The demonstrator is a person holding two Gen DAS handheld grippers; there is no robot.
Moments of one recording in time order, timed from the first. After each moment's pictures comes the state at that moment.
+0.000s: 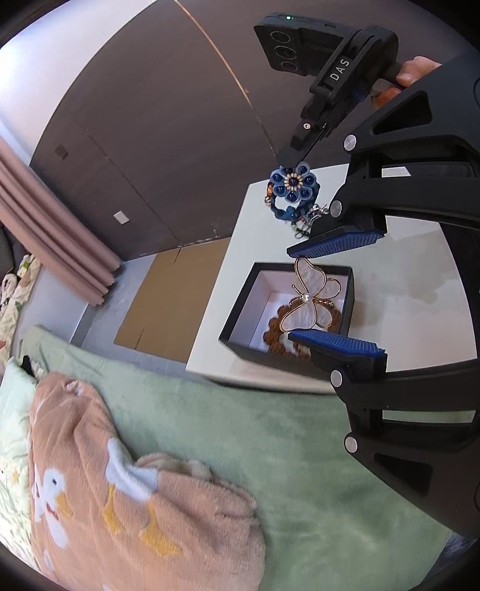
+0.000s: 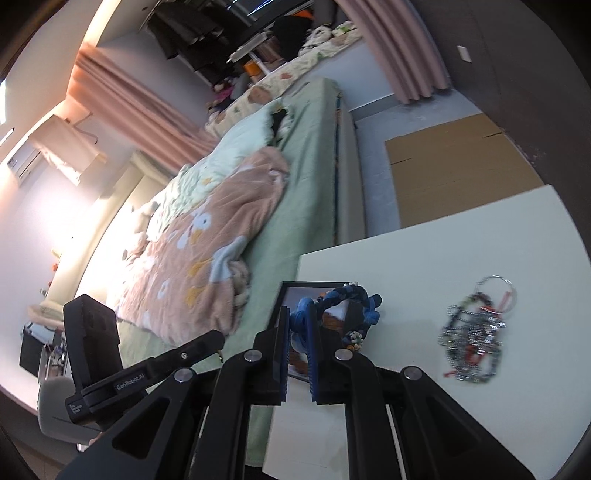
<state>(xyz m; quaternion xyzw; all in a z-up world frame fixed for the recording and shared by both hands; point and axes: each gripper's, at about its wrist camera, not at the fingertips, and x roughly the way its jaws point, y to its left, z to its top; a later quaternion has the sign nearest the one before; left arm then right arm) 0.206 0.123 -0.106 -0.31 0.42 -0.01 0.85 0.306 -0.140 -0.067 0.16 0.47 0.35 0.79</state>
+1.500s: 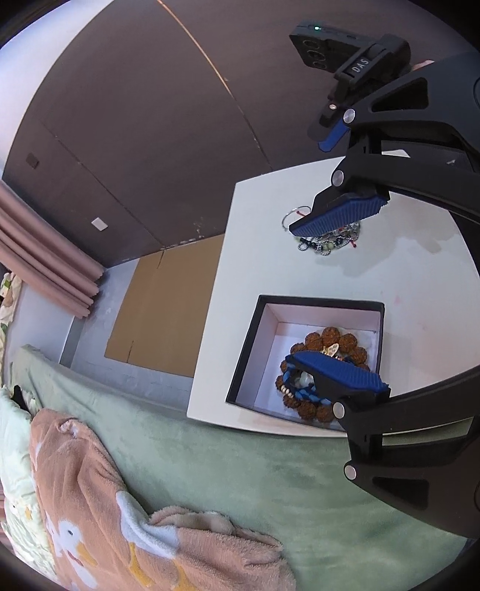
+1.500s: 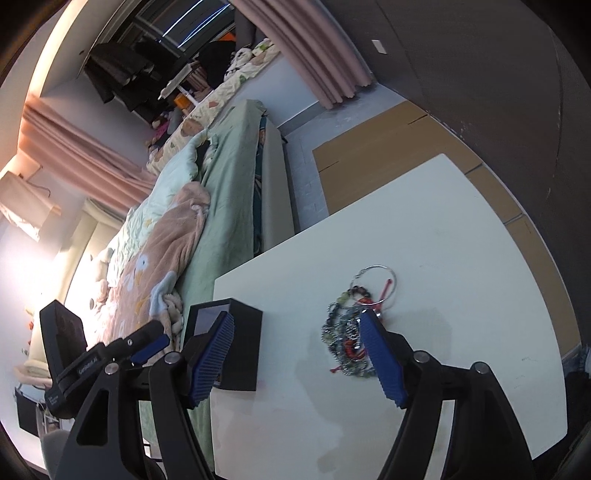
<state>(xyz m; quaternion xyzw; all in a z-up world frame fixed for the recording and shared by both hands) 0.264 0.066 -0.114 -0.27 0.45 -0.03 0.85 0.331 -0.255 -0.107 0.22 0.48 0.23 0.82</state>
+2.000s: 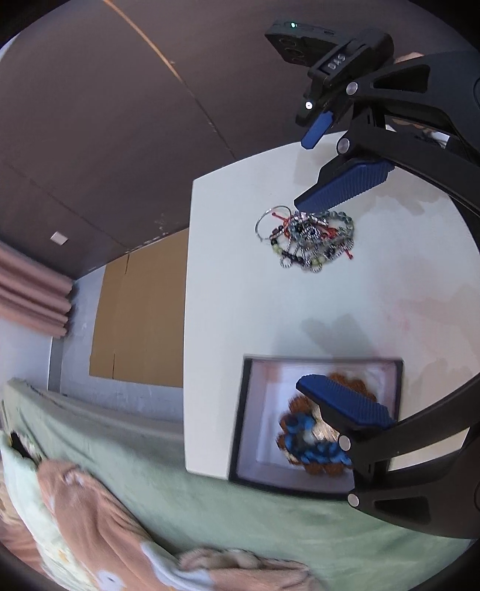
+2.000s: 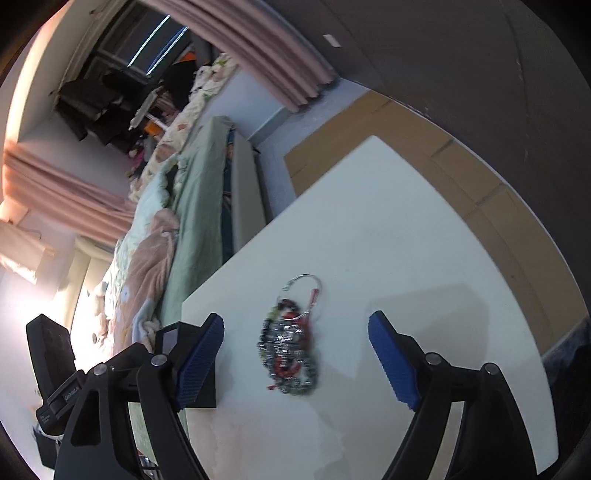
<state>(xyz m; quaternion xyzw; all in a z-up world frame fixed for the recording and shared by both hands) 0.308 -0.010 -0.129 -0.17 0.51 -0.04 0.84 0.351 -0.310 -0.162 0.28 0.49 0.19 0.81</state>
